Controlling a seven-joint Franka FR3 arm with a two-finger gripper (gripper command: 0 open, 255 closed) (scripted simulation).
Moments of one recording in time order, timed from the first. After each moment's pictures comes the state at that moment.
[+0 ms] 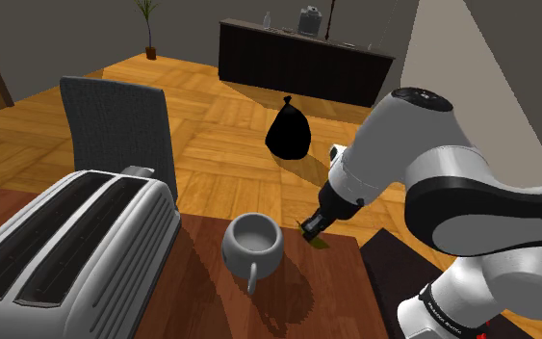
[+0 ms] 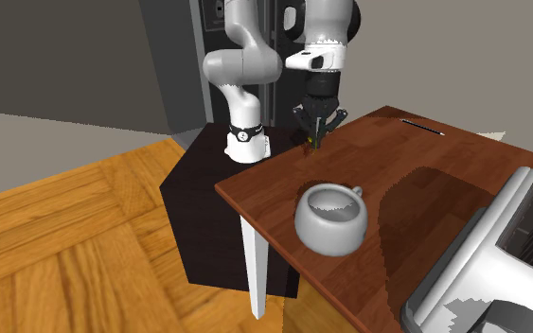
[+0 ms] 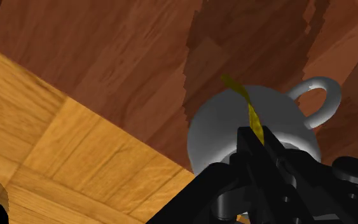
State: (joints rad) arm 0.21 -0.68 0.55 -2.76 0.29 2.30 0.47
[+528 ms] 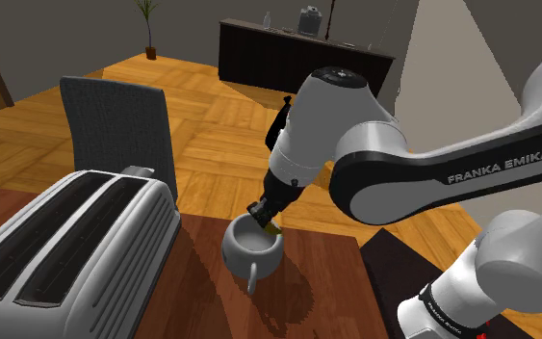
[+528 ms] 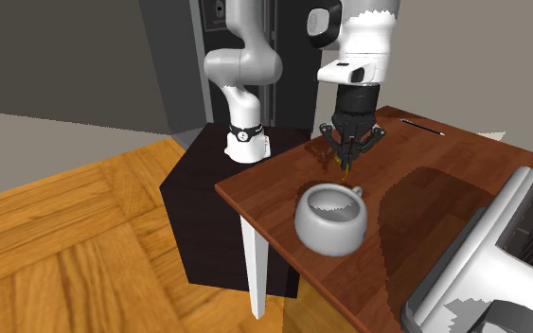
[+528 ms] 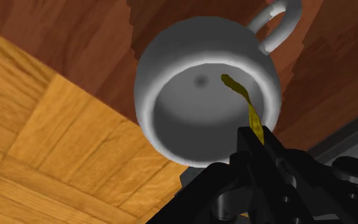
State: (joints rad) arm 0.02 -0.31 0.69 -2.46 0.11 2.37 0.59
